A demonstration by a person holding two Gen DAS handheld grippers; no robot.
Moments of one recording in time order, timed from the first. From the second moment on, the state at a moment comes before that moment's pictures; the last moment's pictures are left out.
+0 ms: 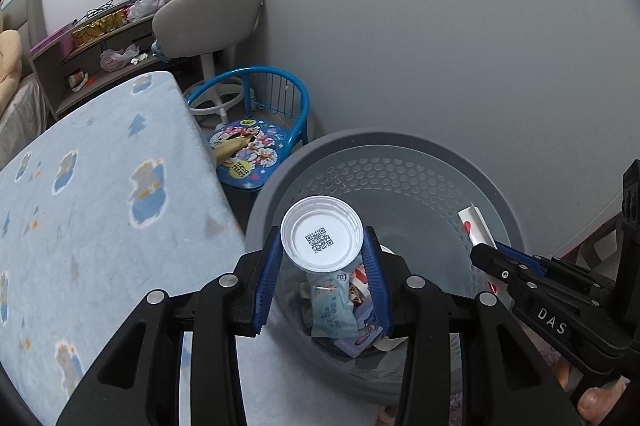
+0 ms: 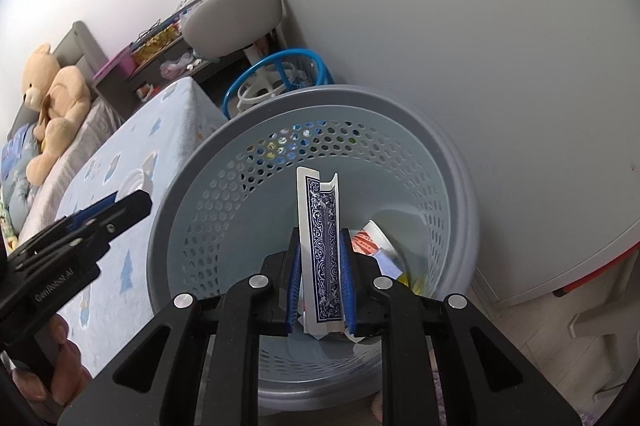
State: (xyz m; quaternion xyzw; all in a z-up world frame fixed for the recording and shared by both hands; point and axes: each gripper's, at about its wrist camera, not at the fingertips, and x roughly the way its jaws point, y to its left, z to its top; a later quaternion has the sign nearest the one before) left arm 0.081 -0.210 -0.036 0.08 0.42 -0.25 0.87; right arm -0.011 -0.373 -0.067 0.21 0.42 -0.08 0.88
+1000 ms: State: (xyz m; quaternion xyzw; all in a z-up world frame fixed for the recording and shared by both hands) left arm 0.074 -0.213 -0.023 0.09 0.40 -0.22 0.88; right arm -0.017 -0.383 -0.051 0.22 0.39 -0.08 0.89
